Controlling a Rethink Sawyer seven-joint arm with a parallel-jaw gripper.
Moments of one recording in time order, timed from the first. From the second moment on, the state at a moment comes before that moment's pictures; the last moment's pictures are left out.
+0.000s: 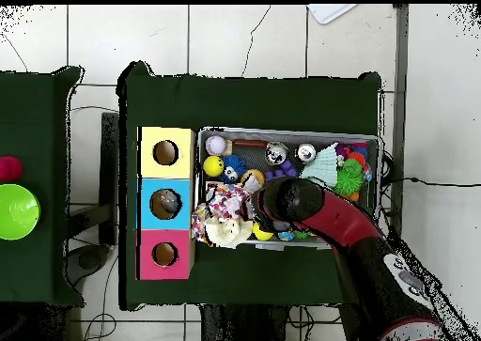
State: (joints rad) arm -0.54 -0.59 0.19 1.79 0.05 0.73 1.09
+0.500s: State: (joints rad) arm -0.51 -0.61 0.13 1.74 -0.03 0.79 1.09
